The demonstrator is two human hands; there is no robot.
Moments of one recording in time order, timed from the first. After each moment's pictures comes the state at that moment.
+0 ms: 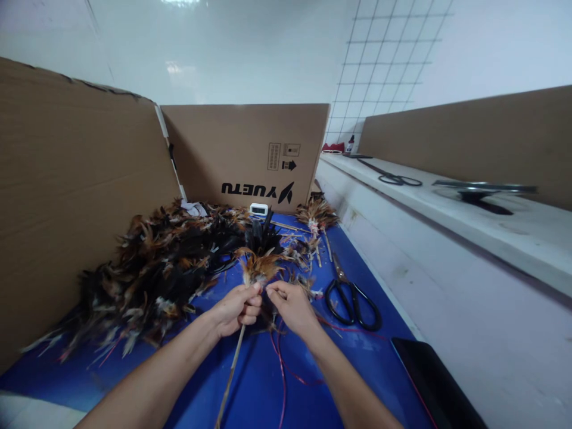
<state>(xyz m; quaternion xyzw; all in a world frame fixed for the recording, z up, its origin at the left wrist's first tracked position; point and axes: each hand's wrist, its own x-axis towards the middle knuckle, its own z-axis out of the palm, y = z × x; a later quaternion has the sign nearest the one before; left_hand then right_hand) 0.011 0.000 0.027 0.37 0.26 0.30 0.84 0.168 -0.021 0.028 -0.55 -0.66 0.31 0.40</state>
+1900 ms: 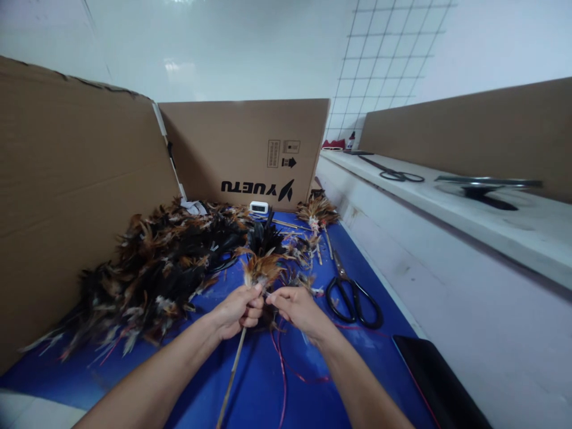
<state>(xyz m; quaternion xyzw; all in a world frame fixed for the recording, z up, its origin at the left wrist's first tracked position) 0.015 -0.005 0.024 0.38 0.29 0.30 0.82 0.174 -0.037 0.048 -0.56 -0.55 0.52 0.34</state>
